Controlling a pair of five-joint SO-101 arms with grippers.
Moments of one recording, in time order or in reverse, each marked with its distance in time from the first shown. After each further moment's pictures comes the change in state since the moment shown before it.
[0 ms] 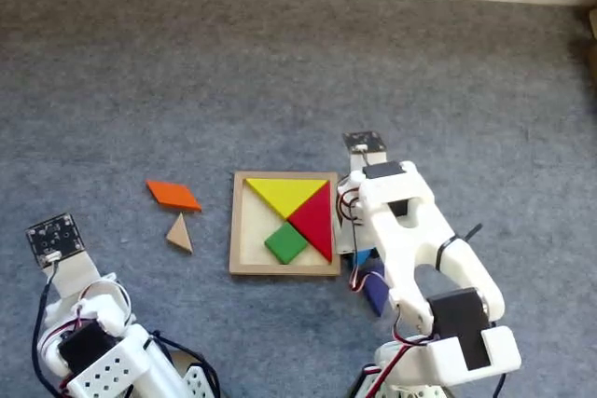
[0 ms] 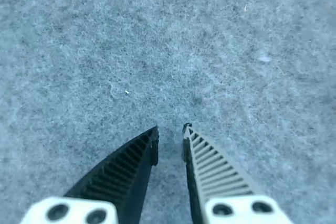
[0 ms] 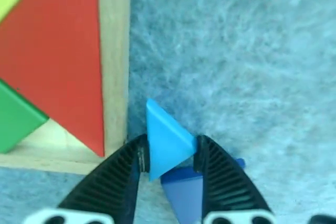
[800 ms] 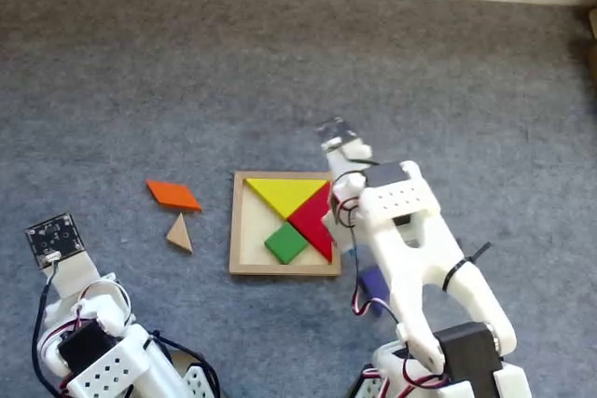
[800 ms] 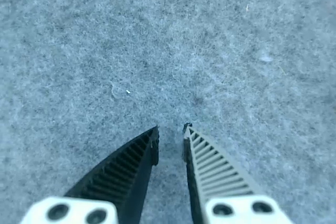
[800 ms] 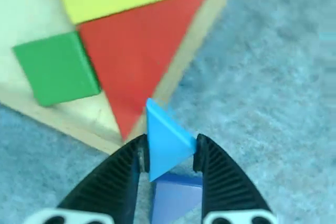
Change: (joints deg) left arm 0.0 0.0 0.0 0.0 -0.1; right arm -4.4 -9.8 0.0 0.4 21.3
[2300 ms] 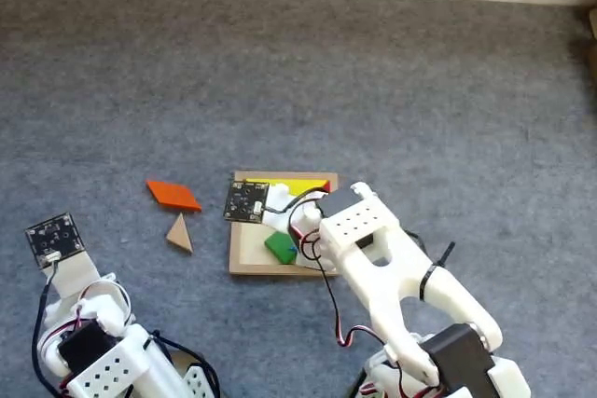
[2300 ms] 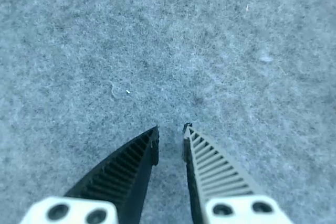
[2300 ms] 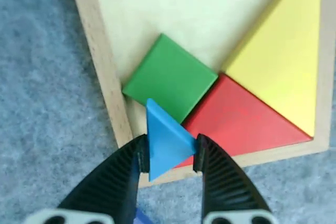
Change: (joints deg) left arm 0.0 0.0 0.0 0.0 0.0; right arm -12.2 0.0 5.1 -9.8 33.8
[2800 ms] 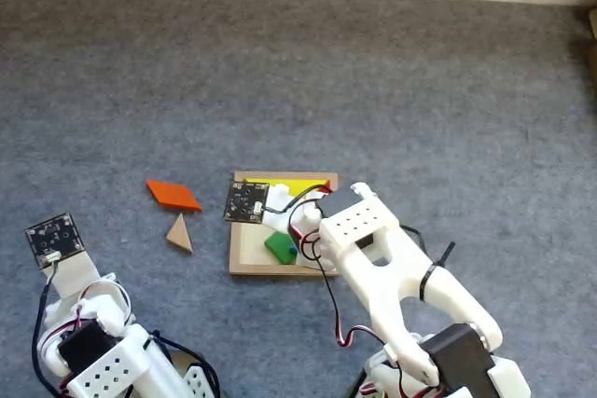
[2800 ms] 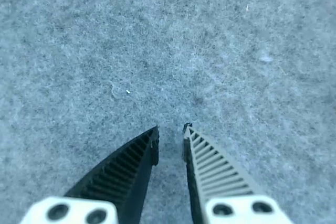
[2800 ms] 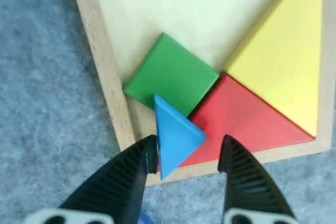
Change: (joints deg) left arm 0.0 0.0 0.0 0.0 0.0; right arm 0.0 0.0 0.0 0.0 0.0
